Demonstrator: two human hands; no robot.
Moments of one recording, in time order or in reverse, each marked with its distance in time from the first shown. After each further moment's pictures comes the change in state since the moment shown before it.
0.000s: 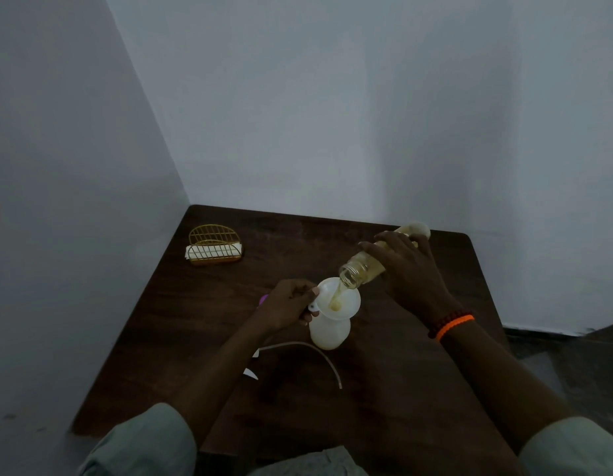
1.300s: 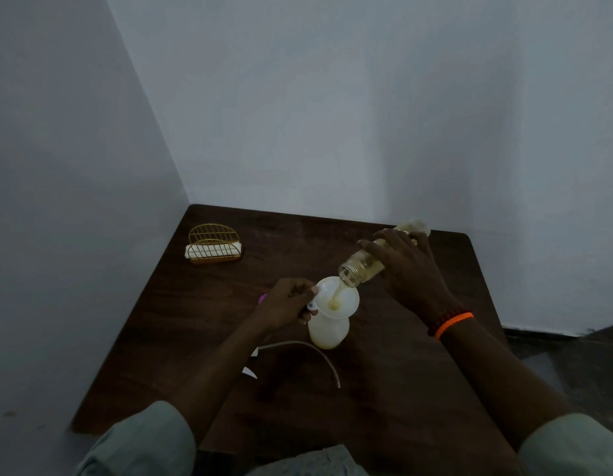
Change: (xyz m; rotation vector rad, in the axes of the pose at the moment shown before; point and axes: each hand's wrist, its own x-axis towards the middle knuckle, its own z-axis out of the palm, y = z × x) left_hand -0.002 0.004 0.002 -0.001 0.014 -0.014; right_hand 0.001 0.003 -0.002 0.005 -0.012 -0.011
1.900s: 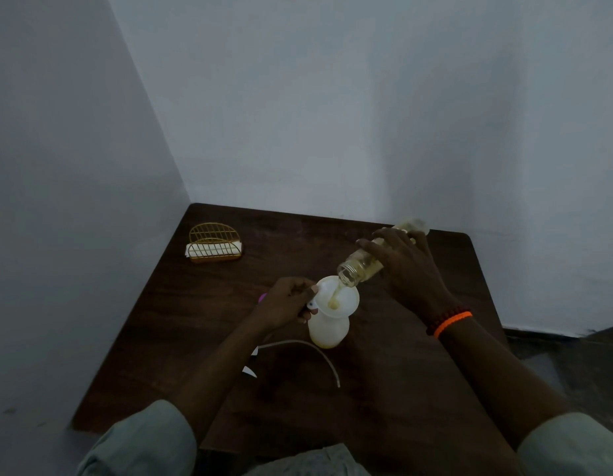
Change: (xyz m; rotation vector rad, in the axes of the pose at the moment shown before) left_hand -0.001 0.002 0.000 0.009 -0.007 -0.003; right_hand 0.003 -0.001 0.001 -0.049 -0.001 -0.013
